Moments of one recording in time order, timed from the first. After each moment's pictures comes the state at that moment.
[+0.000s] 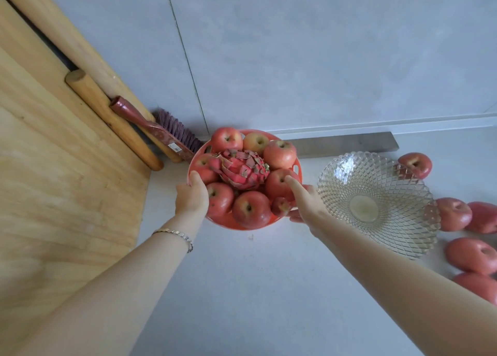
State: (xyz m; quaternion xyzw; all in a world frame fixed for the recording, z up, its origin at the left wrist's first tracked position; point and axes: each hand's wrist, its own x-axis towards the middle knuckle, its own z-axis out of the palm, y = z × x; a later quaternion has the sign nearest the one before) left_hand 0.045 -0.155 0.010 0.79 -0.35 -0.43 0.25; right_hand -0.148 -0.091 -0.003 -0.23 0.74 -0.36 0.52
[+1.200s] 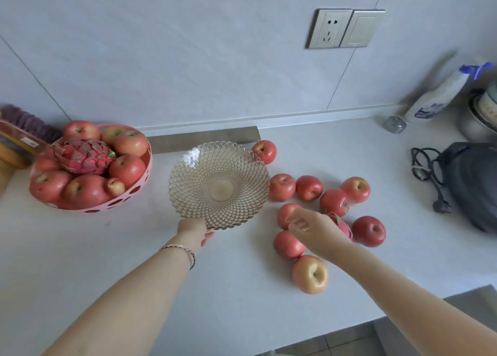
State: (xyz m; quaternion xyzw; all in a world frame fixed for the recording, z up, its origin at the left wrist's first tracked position) left_hand -0.224 0.029 -0.041 0.73 -0.30 -0.59 0.16; right_hand -0.430 0.157 0.040 -0.50 0.80 -0.13 0.31
